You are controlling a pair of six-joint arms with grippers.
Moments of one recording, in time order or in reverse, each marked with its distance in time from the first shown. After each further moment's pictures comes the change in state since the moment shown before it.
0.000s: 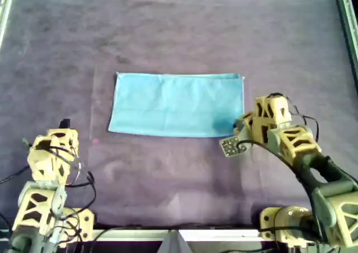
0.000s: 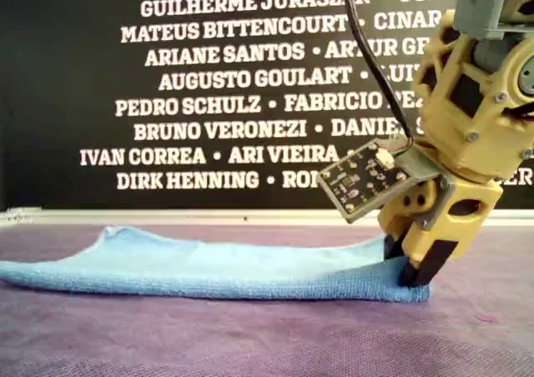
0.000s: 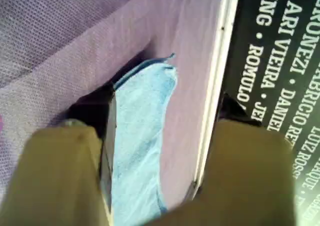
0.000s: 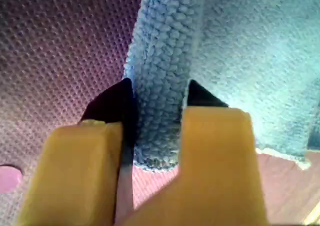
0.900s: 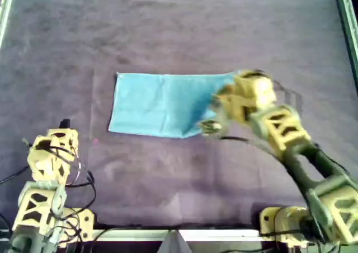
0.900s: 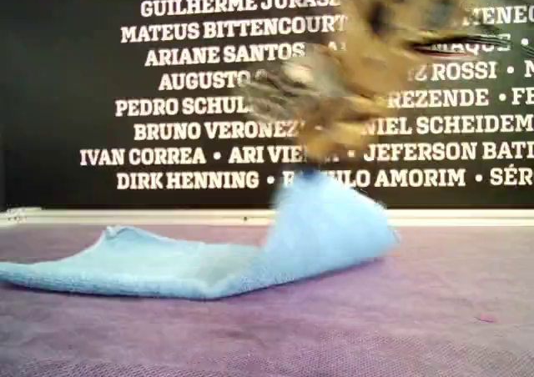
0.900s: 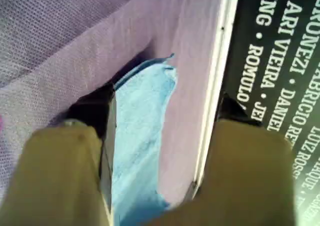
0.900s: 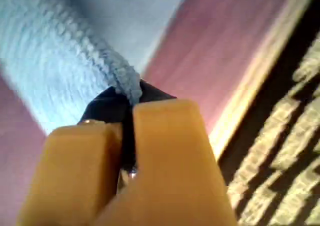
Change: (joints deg) left arm 0.0 0.0 0.0 0.0 0.0 0.0; right arm 16.4 -6.3 -26.6 0.0 0.2 0.4
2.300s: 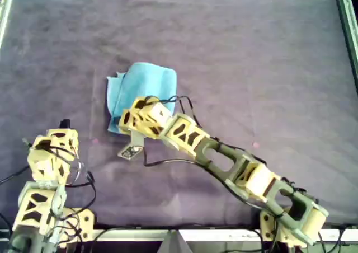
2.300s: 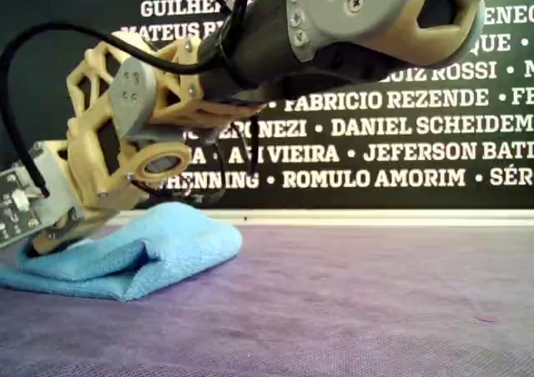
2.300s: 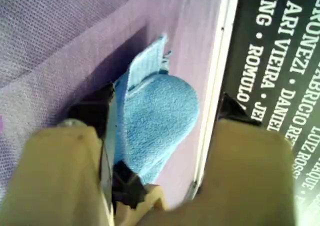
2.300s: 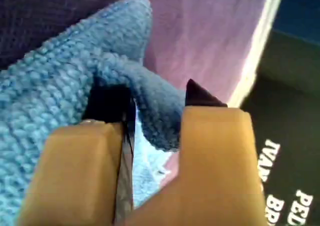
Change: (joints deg) left arm 0.0 0.1 0.0 0.0 0.0 0.0; right arm 25.3 -67.8 -80.0 0.9 0.0 -0.3
